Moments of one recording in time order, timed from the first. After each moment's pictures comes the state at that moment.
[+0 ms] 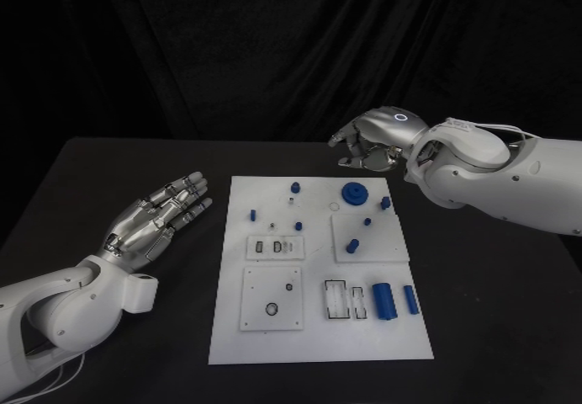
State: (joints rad) left arm 1.23 -1.06 -0.21 1.67 0.05 0.03 0.68; left_hand 1.56 0.16 0.05 0.26 0.69 0.42 0.07 0.18 0.06 0.19 0.12 0.42 0.06 0.15 0.09 0.10 0.06 0.18 0.06 0.20 0.03 0.02; right arm 1.56 -0.95 -0.25 1.55 -1.63 -0.43 -0.04; right_hand 1.43 -0.07 0.19 0.20 0.23 0.81 0.08 0.07 0.20 0.91 0.03 1.08 0.78 1.28 -0.04 1.16 0.91 0.14 1.17 0.07 1.08 1.05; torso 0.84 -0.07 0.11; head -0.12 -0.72
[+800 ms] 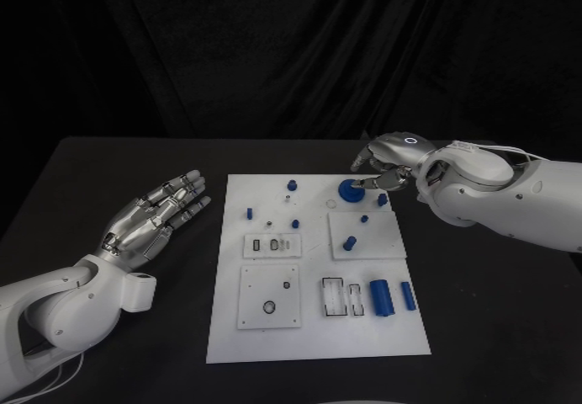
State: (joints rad) left arm 1.23 -1.05 -0.21 1.67 0.06 0.03 0.68; left_hand 1.56 0.16 0.06 0.26 0.69 0.42 0.07 0.18 0.06 0.19 0.12 0.42 0.06 0.15 0.10 0.10 0.06 0.18 0.06 0.20 0.03 0.02; right arm 1.48 -1.00 -0.25 1.55 -1.62 -0.36 -0.14; right_hand 1.35 -0.08 0.11 0.28 0.20 0.91 0.11 0.07 0.21 1.46 0.04 1.57 1.31 1.47 -0.02 1.57 1.31 0.02 1.46 0.10 1.54 1.31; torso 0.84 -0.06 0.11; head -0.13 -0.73
